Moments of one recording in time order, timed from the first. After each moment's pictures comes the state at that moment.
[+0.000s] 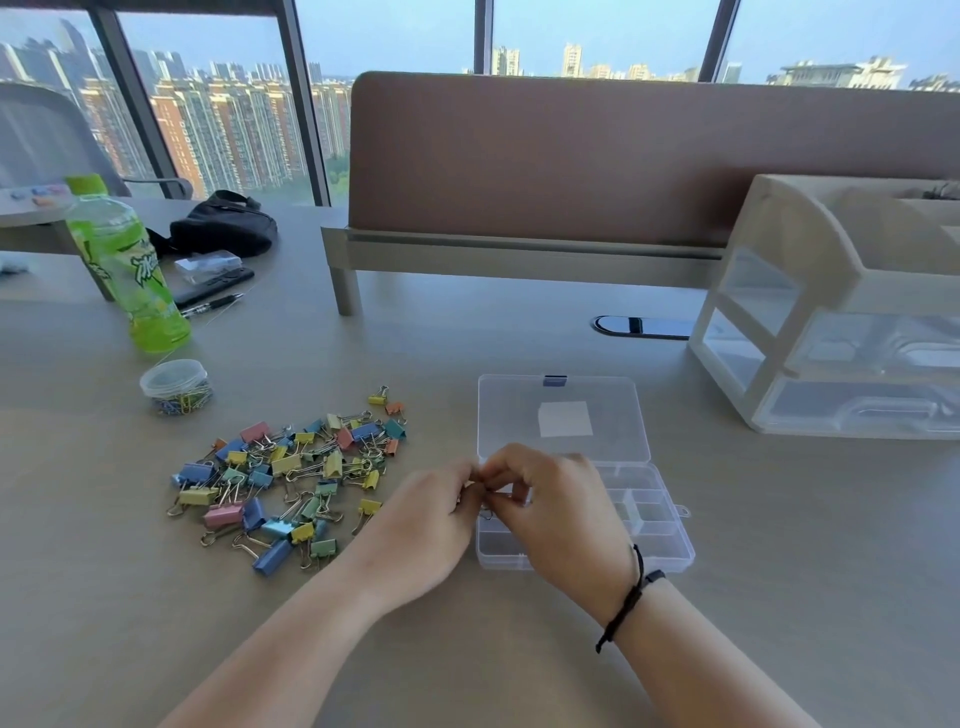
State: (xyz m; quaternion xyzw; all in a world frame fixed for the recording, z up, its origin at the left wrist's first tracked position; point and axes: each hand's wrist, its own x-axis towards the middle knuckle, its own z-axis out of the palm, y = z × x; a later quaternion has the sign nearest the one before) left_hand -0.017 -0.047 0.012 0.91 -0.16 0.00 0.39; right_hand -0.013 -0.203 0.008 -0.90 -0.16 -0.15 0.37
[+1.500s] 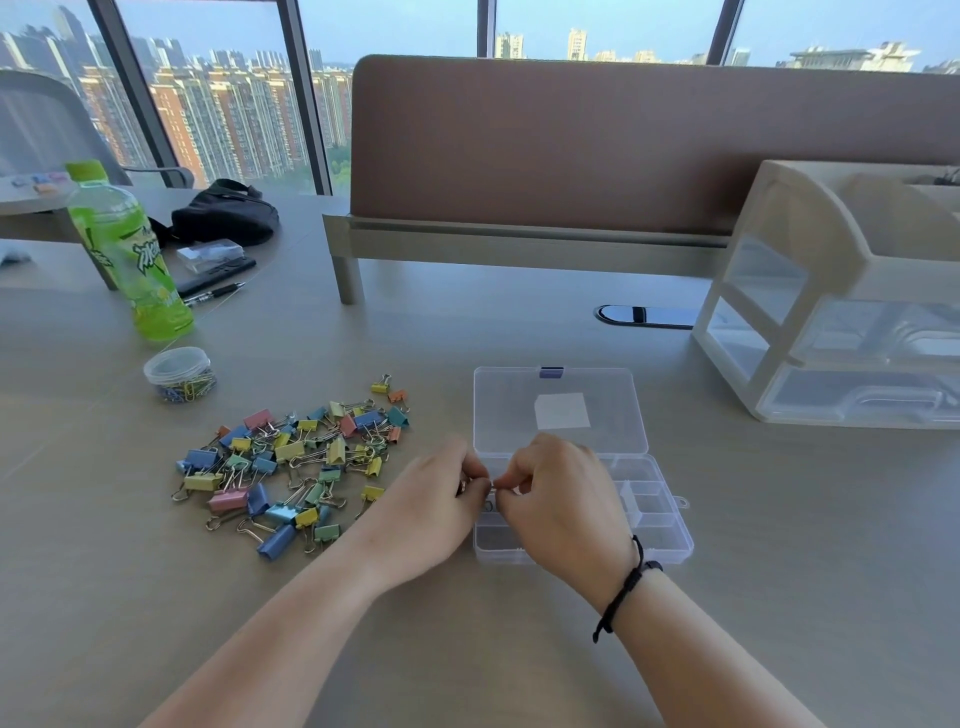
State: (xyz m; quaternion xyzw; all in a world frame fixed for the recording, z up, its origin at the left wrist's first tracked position) left_hand -0.013 -0.045 0.009 0.92 -0.14 -0.01 0.37; right_hand -0.021 -0.197 0.019 -0.95 -0.04 -0.09 0.28
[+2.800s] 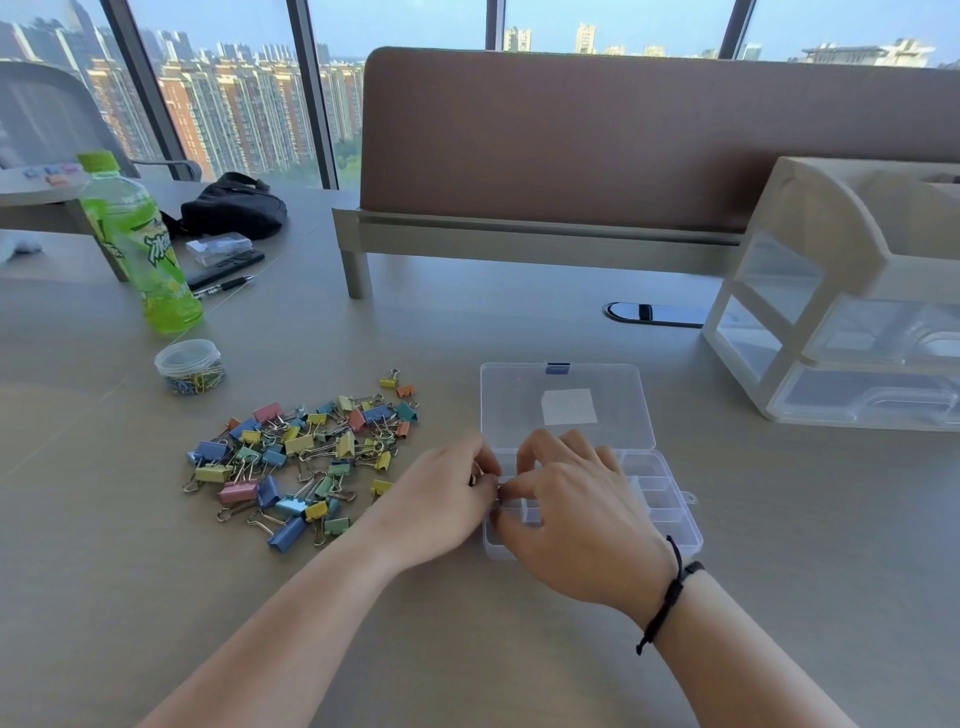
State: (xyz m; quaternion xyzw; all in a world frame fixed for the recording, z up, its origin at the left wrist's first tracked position) left_hand -0.007 -0.047 0.015 0.92 -0.13 -0.04 0.36; right_hand -0.037 -0.207 0.030 -0.97 -0.18 -0.04 0.14
